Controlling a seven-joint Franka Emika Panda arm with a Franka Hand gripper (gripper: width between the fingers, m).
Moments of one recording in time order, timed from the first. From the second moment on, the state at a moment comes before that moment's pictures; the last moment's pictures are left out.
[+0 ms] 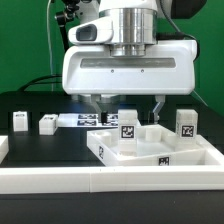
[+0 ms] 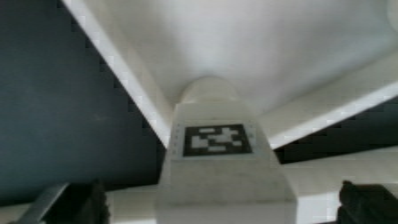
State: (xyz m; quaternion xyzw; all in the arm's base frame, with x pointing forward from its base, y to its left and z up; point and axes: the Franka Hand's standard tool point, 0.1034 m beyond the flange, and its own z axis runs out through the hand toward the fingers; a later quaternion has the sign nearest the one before) arm 0.598 0.006 0.081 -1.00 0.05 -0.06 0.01
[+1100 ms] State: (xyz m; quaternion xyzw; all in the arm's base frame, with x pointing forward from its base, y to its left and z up) arm 0.596 -0.003 0.079 -0.96 0.26 -0.06 0.03
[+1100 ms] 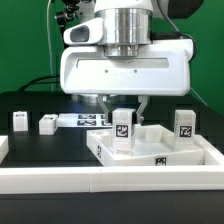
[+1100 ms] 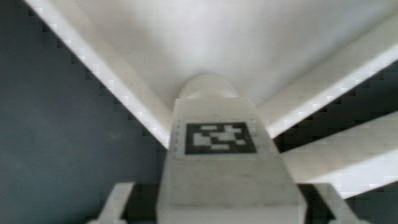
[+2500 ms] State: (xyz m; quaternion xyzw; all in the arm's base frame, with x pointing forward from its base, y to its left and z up) arm 0.598 -0.001 0.077 -0.71 0.70 -0.04 0.08
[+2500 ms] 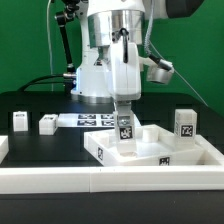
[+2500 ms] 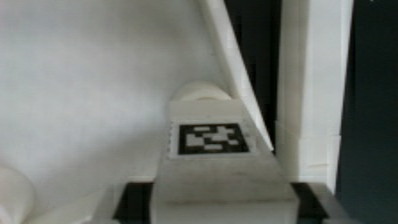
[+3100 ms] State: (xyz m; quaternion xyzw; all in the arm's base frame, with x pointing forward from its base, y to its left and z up) arm 0.604 0.005 0.084 -0.85 0.52 -0.03 0.07
